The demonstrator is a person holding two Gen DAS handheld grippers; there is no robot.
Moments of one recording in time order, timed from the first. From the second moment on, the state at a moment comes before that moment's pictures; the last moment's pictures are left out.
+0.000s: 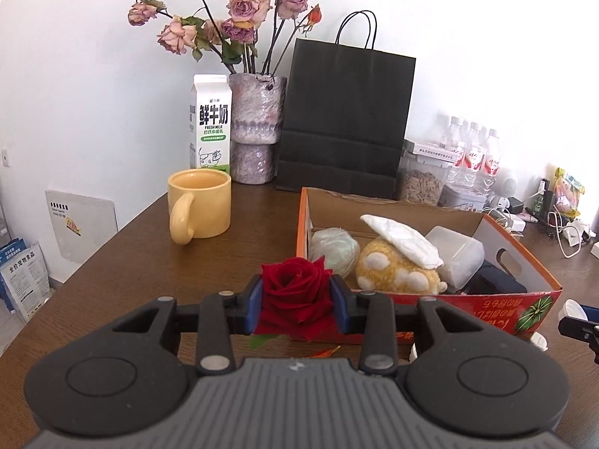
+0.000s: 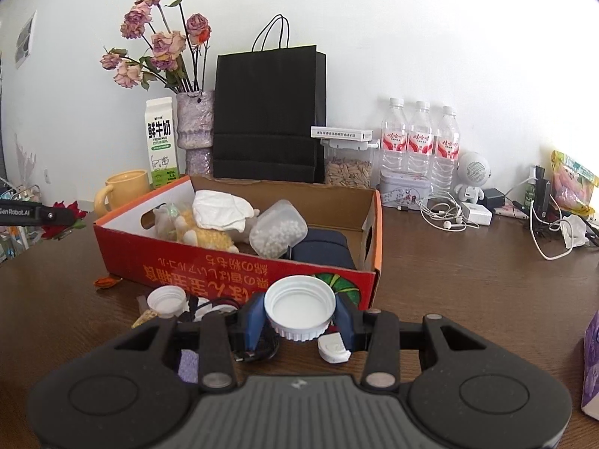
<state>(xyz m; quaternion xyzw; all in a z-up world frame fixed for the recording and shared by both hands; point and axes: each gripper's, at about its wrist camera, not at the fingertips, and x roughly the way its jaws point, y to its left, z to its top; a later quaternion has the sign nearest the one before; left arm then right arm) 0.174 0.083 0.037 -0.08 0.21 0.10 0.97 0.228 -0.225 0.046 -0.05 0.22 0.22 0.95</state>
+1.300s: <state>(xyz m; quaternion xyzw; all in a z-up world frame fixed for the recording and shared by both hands) 0.288 0.037 0.022 -0.06 0.19 0.11 0.97 0.330 -0.160 0.043 -0.04 0.20 0.21 0.96</state>
